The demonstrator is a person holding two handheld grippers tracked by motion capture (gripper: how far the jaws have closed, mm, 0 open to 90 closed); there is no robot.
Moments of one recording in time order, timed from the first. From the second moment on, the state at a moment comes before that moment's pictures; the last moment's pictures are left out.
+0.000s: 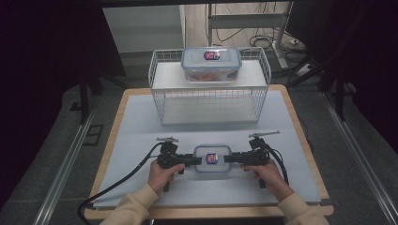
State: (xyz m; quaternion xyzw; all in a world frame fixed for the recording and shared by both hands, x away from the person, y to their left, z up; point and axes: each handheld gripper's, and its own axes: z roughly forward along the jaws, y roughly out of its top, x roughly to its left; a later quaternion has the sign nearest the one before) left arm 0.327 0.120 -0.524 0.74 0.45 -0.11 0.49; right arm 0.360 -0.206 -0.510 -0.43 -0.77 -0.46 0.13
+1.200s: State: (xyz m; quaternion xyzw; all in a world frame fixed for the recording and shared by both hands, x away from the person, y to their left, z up) left arm 0.354 0.132 -0.406 0.74 0.39 -0.01 0.54; right arm 0.378 -0.196 -0.399 -0.37 -0.77 -0.53 0.03
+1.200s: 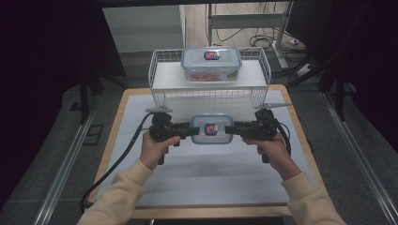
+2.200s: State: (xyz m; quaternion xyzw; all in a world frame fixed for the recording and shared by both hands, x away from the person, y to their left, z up) left arm 0.408 0.134 -0.288 0.73 0.36 0.03 0.57; right arm 0.431 -0.194 -0.277 -0.33 -0.77 -0.55 -0.01
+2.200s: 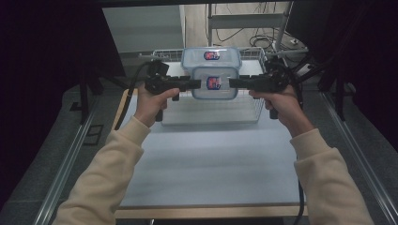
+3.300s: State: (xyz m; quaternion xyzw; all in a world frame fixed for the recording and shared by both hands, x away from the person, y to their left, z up) left arm 0.521 0.146 -0.264 0.72 0.39 0.01 0.58; right arm 0.542 -0.181 -0.247 -0.36 -0.75 -0.55 0.01
